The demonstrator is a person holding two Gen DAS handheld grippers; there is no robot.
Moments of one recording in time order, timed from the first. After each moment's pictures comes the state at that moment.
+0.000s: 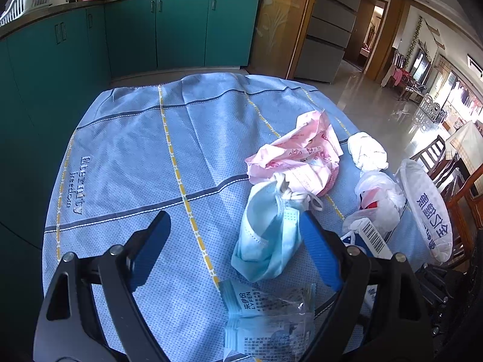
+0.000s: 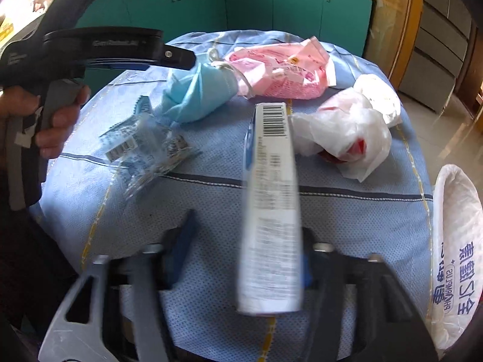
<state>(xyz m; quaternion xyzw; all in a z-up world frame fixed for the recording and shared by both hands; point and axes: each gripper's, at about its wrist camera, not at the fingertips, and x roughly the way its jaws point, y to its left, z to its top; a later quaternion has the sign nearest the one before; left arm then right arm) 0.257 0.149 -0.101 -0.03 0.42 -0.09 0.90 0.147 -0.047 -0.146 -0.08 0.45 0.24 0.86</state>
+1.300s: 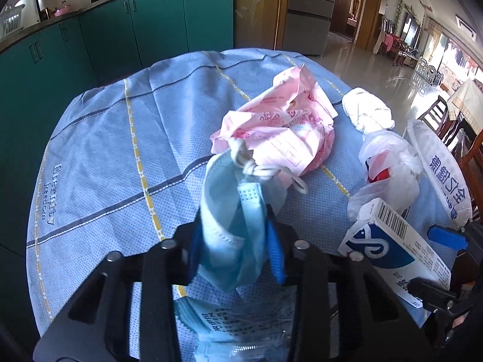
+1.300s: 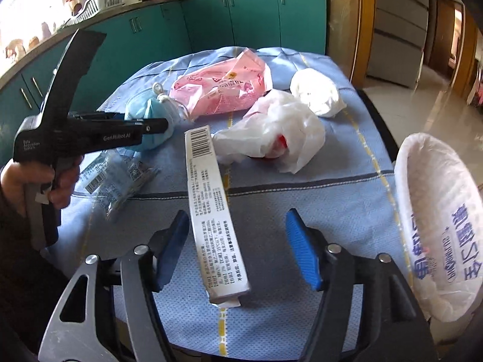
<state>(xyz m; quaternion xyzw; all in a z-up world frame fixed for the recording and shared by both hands) 0.267 0.108 -0.132 0.04 0.44 -0.10 0.89 0.146 -0.096 -0.131 -0.02 0.43 0.17 0.89</state>
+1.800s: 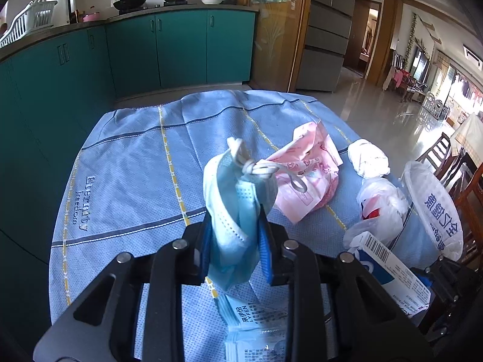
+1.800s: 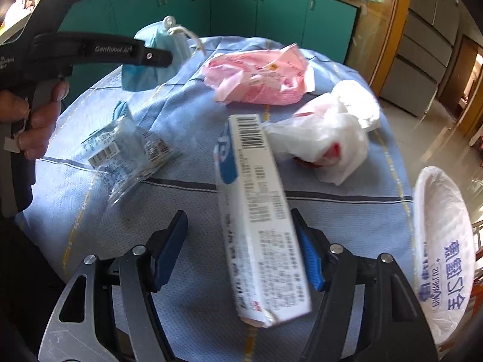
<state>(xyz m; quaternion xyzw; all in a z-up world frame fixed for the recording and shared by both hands) 0.253 0.138 -0.096 0.00 0.38 -0.07 0.92 0.148 -0.053 -0.145 -0.10 0.43 0.20 0.87</state>
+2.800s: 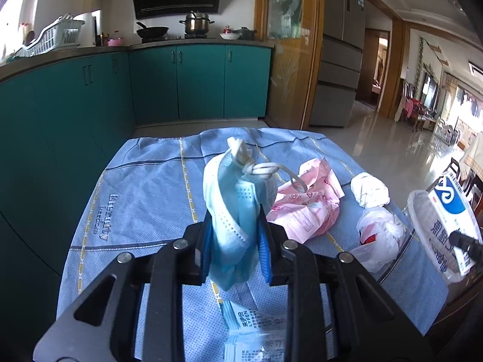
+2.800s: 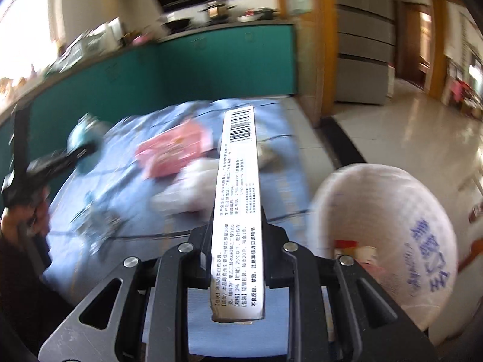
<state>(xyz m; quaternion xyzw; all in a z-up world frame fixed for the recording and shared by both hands) 0.222 0.141 -0.078 -0.02 0.29 -0.03 0.96 0.145 -0.191 -0.082 0.04 0.35 0.11 0.93</state>
